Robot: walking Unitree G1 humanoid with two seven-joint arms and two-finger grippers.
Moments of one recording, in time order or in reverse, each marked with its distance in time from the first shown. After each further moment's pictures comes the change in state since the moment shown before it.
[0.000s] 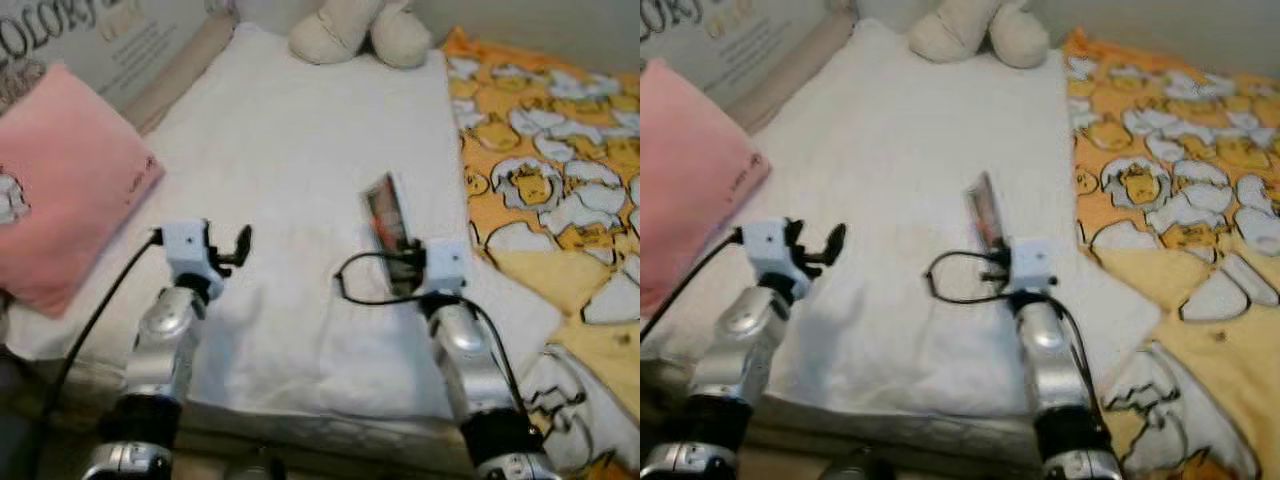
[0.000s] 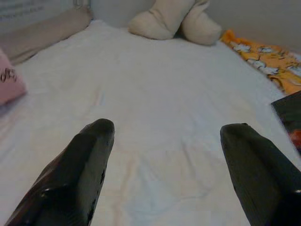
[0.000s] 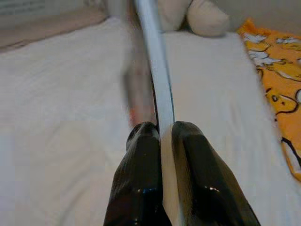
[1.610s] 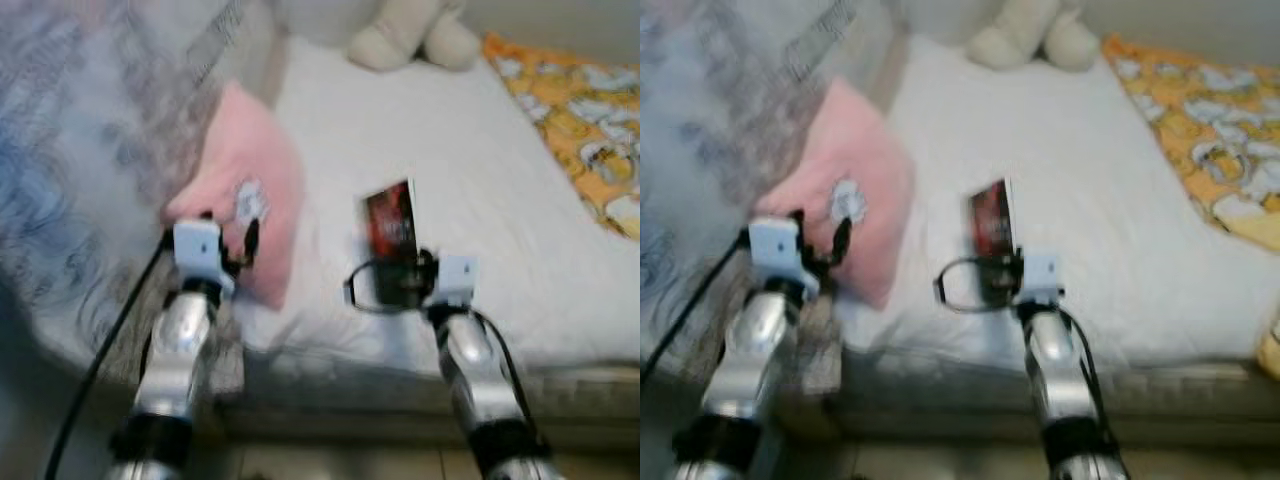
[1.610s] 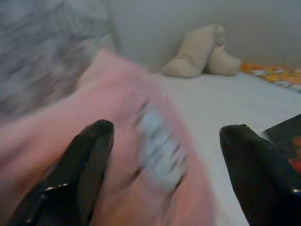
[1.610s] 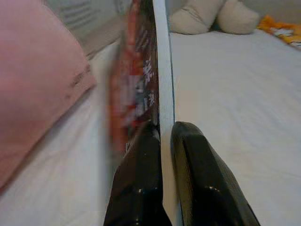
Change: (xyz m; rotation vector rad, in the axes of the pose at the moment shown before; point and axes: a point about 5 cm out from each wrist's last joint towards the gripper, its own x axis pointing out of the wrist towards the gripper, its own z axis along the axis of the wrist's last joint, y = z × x) left arm -0.009 -0.025 0.012 0.138 -0.160 0.006; right arm -0.008 -0.015 -0.014 0.047 0.014 -0.012
